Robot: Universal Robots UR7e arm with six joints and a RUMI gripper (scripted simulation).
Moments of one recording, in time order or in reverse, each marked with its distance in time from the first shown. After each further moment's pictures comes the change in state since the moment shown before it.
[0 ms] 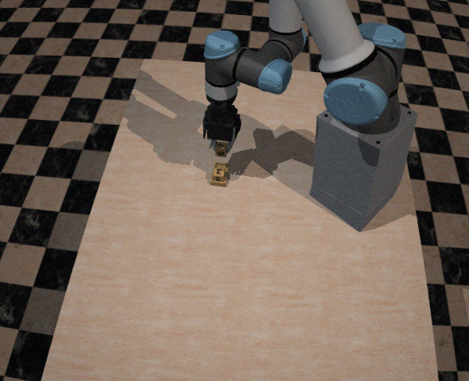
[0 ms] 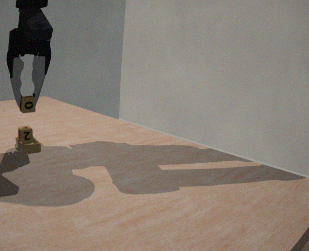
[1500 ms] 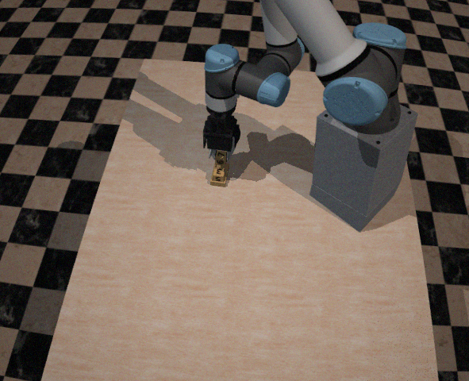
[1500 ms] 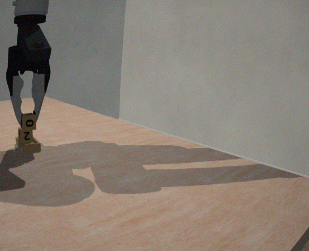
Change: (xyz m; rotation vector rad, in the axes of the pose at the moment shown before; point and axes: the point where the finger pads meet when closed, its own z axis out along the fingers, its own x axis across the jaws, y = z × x) arm -0.001 0.000 0.036 0.001 -0.003 0.000
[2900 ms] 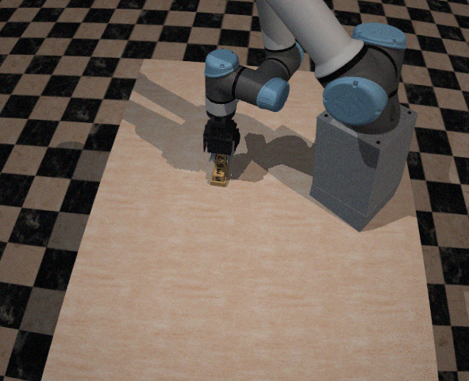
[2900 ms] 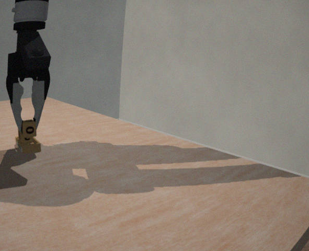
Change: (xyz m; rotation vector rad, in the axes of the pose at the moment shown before) arm 0.000 0.000 0.014 0.000 0.000 0.000
